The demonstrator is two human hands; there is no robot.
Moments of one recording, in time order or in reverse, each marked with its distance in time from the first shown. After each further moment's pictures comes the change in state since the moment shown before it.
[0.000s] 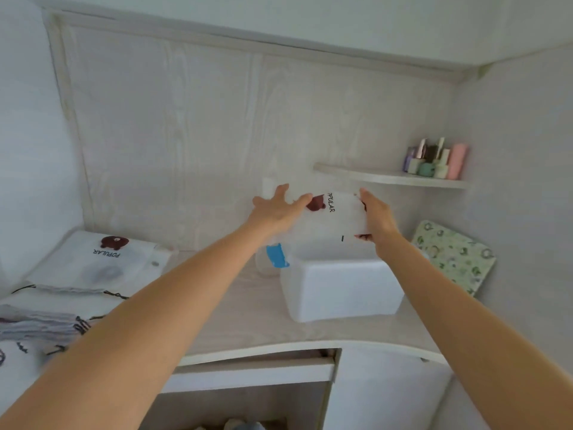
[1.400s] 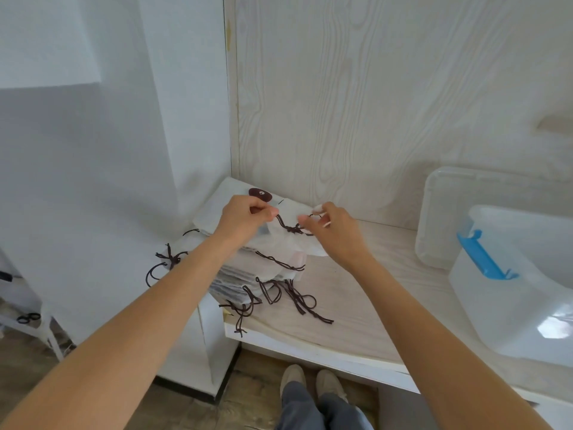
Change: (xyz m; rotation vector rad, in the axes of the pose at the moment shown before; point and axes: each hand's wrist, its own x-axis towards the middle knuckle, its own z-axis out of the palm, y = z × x) left_hand -0.008 -0.283 -0.176 -0.184 0.363 -0.073; right_hand -0.076 0.071 0.326 -0.542 -0.537 -0.345
